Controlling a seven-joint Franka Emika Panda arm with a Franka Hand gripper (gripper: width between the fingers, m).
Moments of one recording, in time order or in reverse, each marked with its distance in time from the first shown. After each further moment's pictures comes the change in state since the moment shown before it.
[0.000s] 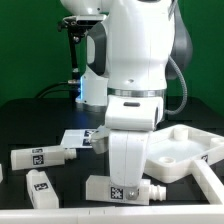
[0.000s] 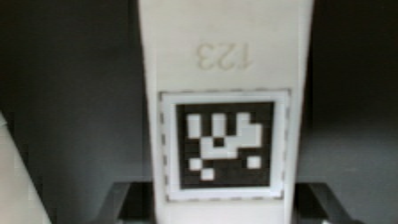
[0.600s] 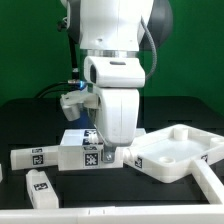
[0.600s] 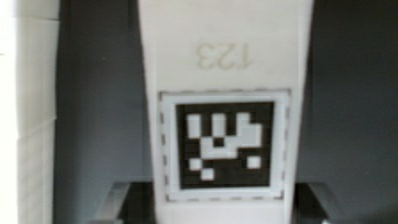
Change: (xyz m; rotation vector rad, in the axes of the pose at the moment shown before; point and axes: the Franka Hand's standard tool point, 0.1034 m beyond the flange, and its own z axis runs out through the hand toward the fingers) arm -0.046 -0.008 -0.051 -0.004 -0.028 -0.371
